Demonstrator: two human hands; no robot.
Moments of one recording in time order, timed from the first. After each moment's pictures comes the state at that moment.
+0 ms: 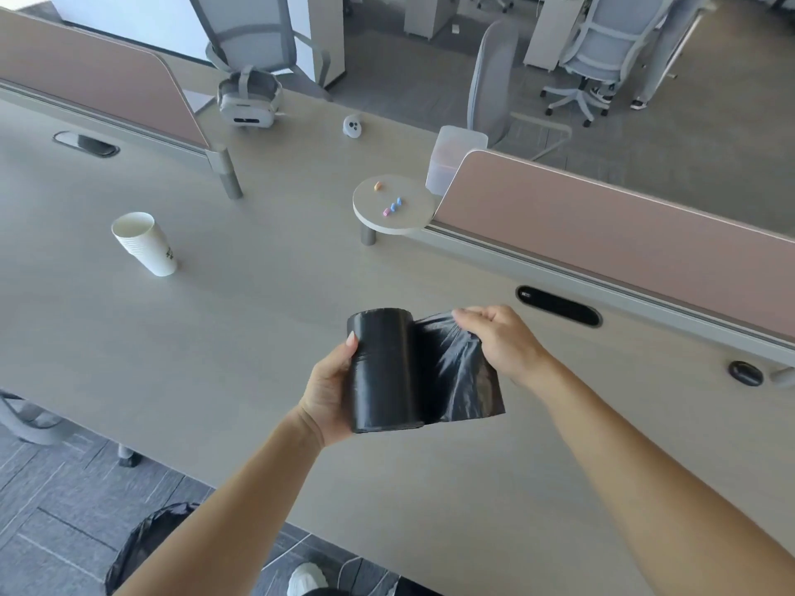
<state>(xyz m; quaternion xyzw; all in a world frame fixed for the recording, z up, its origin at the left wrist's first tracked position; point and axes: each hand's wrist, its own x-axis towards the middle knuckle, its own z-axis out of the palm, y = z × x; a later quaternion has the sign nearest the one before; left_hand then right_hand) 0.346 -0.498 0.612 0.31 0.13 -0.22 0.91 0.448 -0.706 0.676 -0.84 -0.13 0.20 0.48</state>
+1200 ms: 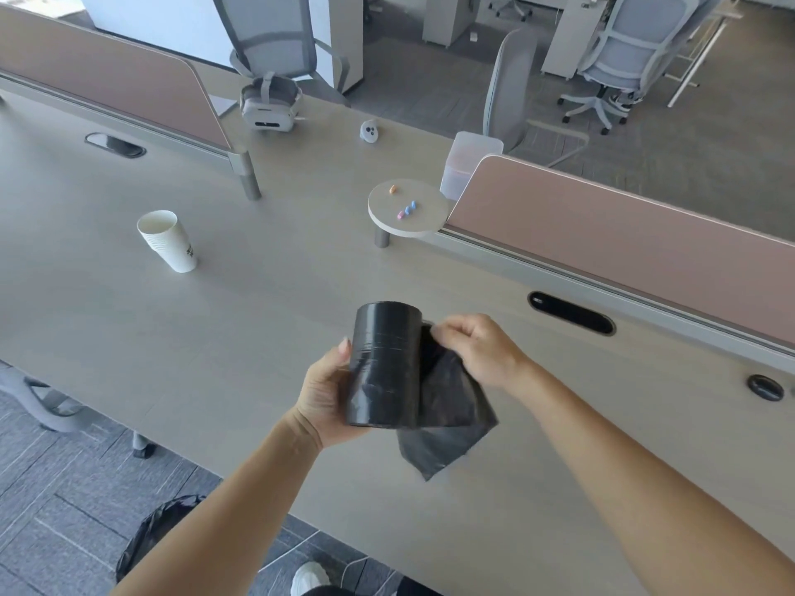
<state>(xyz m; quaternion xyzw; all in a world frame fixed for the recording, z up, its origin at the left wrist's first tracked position) 0.335 -0.491 0.609 0.23 0.07 -0.24 0.94 0.441 -0.681 0.664 -0.84 -0.22 0.24 0.44</state>
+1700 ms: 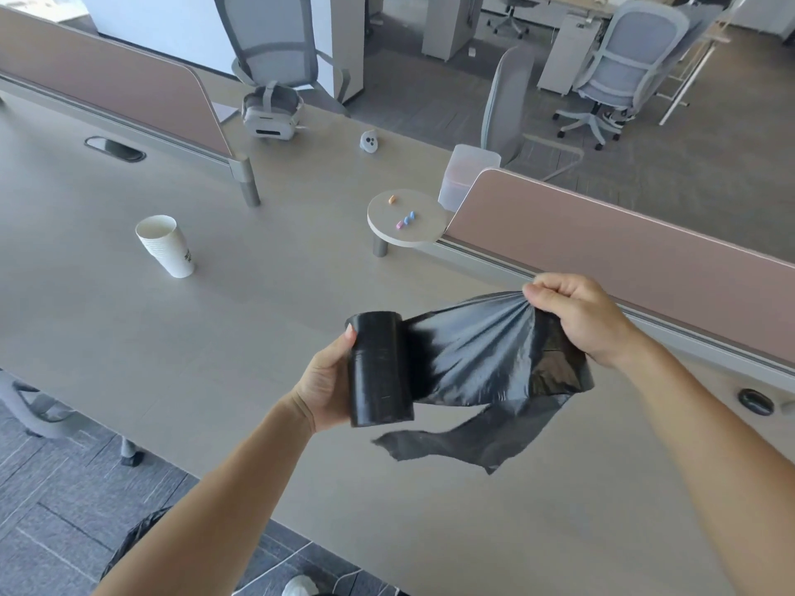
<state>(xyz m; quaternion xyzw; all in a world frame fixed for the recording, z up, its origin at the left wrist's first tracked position) 0.357 -0.476 0.610 0.35 0.15 -0.21 0.90 0.481 -0.753 0.733 -0.83 -0.20 0.16 0.50</state>
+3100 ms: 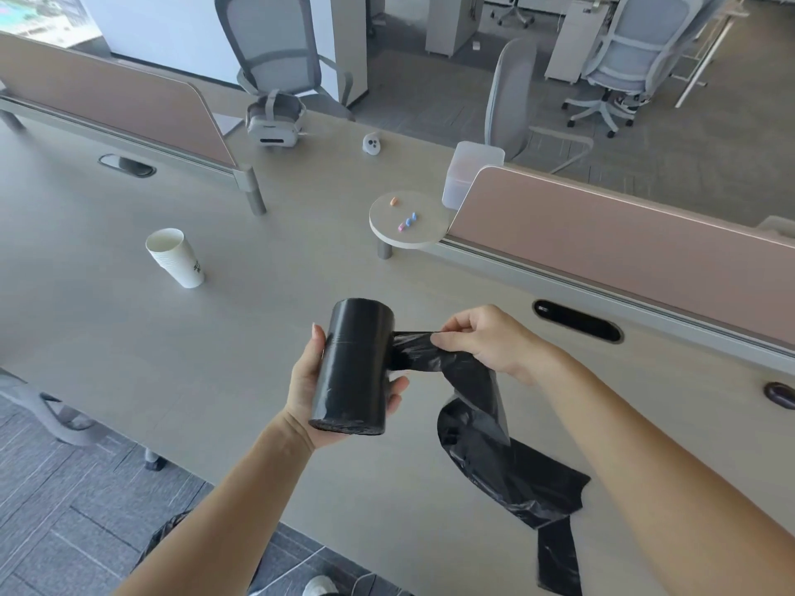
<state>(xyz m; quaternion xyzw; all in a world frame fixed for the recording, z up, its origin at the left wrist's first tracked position) 0.343 -0.477 0.624 0.20 0.12 -0.21 0.95 0.460 -0.685 0.701 -0.84 -0.14 0.31 0.42</state>
